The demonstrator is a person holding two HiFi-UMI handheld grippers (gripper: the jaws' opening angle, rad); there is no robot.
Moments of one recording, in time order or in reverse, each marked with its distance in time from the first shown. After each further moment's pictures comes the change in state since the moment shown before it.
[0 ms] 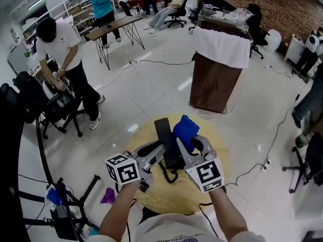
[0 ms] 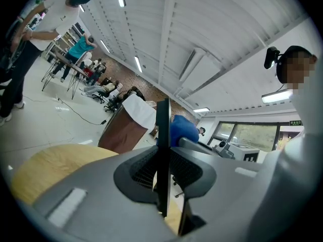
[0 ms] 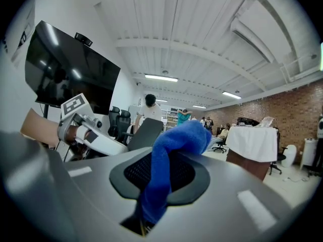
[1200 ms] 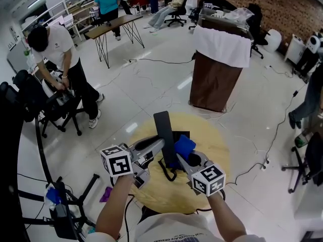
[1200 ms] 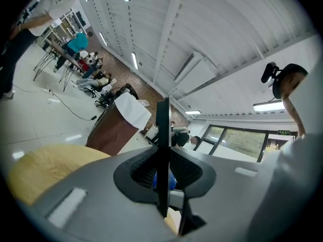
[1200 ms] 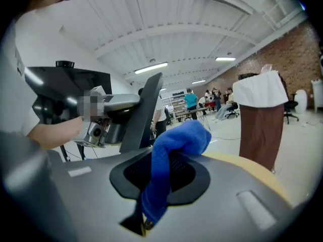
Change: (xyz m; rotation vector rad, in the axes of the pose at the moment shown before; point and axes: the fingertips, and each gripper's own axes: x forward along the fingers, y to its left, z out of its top) left arm -0.002 -0.013 0.024 -0.046 0.017 -0.120; right arm -0.014 0.037 -0.089 0.379 0.148 0.157
